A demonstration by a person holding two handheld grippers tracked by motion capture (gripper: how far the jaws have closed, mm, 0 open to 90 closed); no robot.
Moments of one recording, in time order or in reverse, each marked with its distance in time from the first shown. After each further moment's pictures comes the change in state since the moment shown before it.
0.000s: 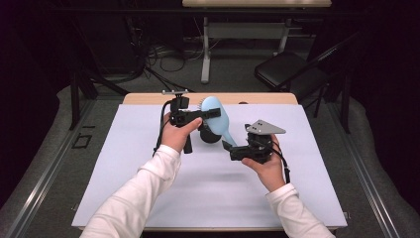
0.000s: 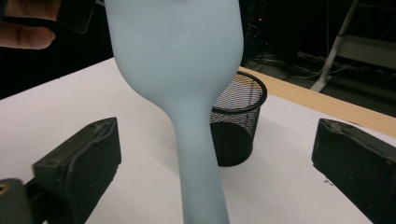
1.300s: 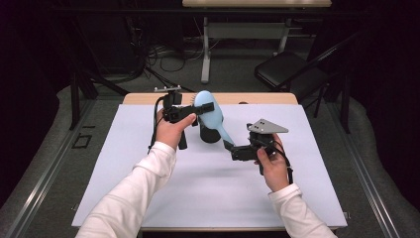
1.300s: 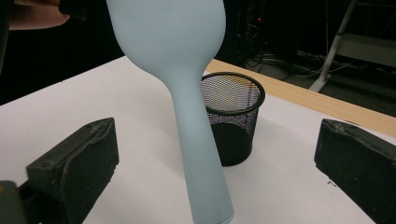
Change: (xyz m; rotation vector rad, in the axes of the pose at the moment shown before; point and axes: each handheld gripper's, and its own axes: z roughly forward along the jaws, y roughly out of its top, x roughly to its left) left arm 0.003 0.010 -0.014 -0.061 0.039 0.038; right arm 0.000 0.005 -0.006 0.003 -0.010 0.003
